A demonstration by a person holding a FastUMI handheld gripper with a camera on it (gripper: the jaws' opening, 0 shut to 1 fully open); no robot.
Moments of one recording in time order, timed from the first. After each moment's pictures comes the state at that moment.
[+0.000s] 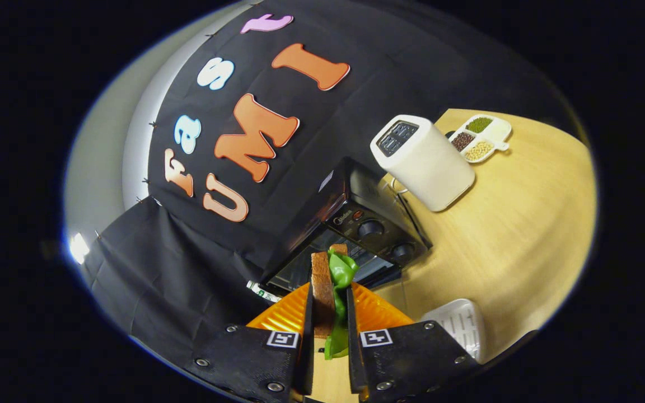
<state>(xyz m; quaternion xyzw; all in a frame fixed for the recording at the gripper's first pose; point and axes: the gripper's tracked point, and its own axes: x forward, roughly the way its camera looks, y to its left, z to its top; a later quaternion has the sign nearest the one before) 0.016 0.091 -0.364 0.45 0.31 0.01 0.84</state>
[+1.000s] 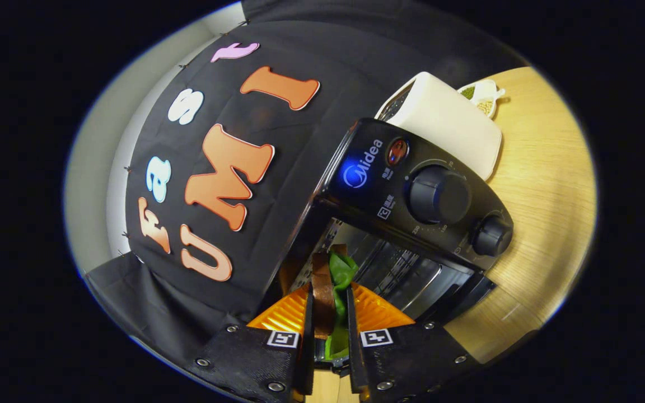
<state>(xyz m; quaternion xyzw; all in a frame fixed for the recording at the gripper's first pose) 0.141 0.148 -0.454 0.48 0.18 -0.13 0.85</state>
